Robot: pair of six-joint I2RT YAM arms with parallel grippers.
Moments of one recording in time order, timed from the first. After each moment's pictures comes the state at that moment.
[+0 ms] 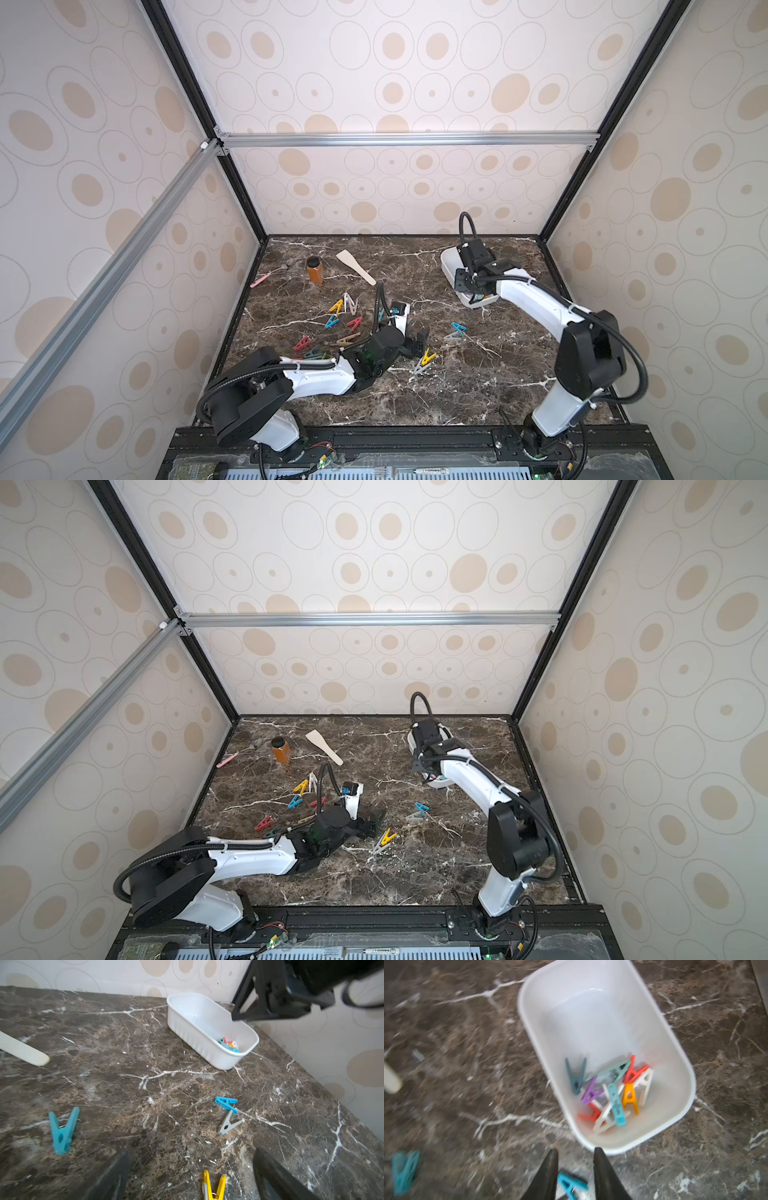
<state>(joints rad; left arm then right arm) -0.97 1.44 0.57 0.49 -0.34 -0.47 0.47 1.64 1.32 -0.70 0.27 0.46</state>
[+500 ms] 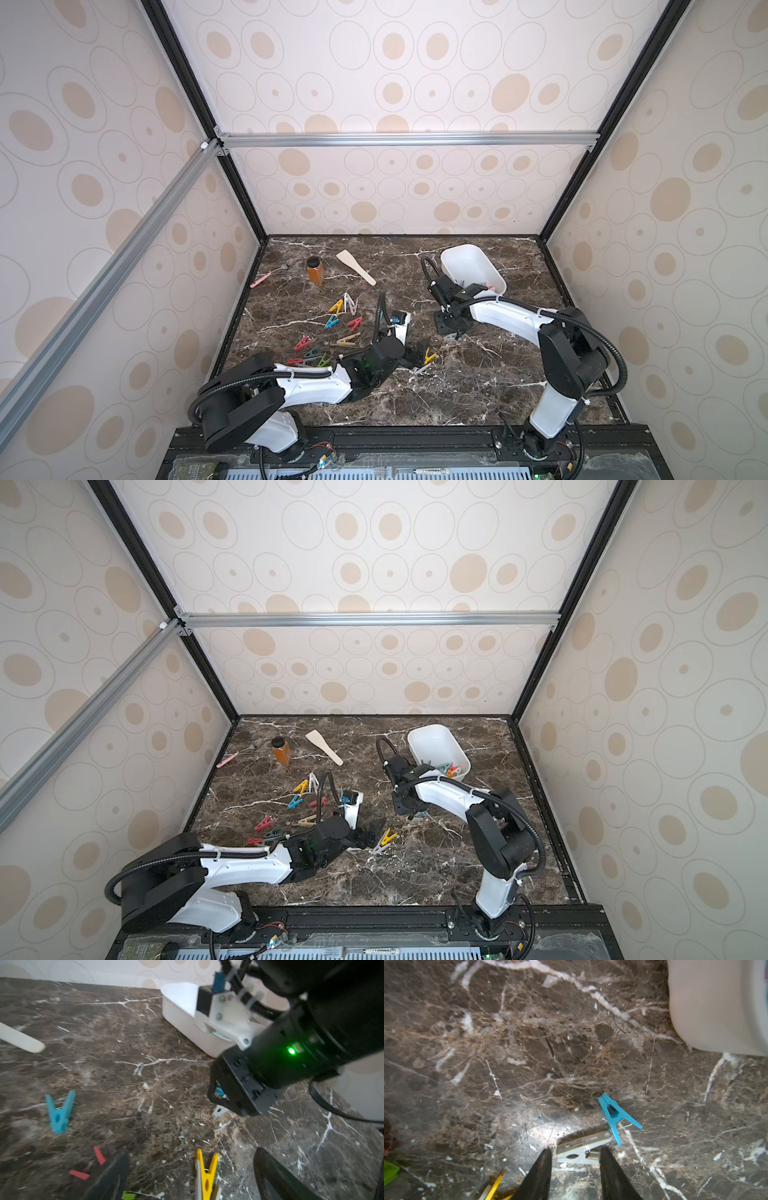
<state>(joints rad) -1.06 1.46 0.54 0.49 -0.35 -0.49 0.59 1.76 1.19 -0.76 0.18 0.44</state>
